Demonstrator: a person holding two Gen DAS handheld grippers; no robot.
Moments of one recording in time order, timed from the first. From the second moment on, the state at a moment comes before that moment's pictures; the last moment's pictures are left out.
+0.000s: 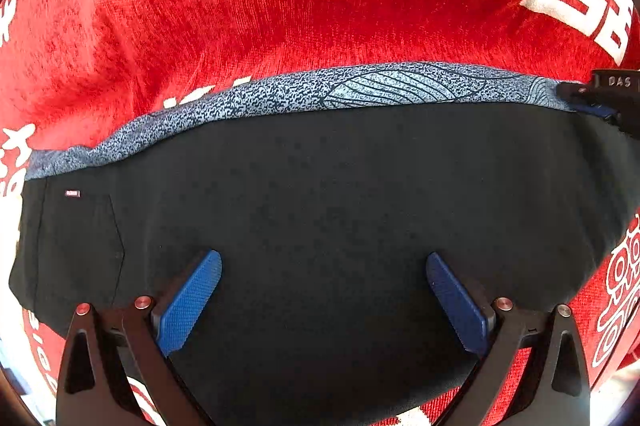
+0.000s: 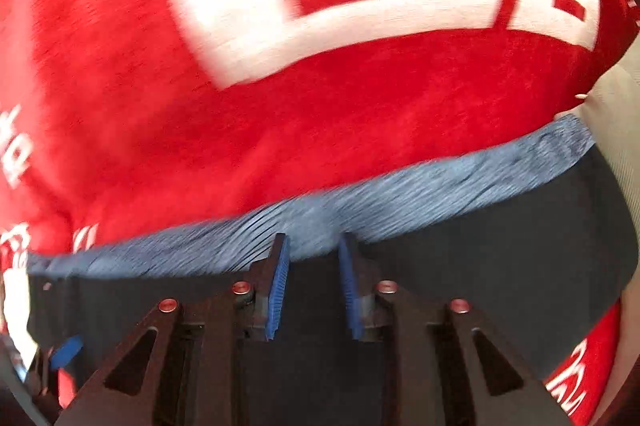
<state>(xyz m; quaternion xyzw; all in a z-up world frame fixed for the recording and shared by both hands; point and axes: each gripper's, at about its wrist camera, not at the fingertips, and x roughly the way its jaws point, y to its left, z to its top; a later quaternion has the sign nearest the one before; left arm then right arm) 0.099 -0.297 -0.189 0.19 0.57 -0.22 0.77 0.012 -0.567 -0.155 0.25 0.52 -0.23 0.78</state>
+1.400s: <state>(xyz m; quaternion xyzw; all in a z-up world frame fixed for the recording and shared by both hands) 0.082 -0.177 -0.186 0.14 0.60 -0.16 0.77 -0.089 -0.423 -0.176 0.48 0.52 -0.08 0.70</state>
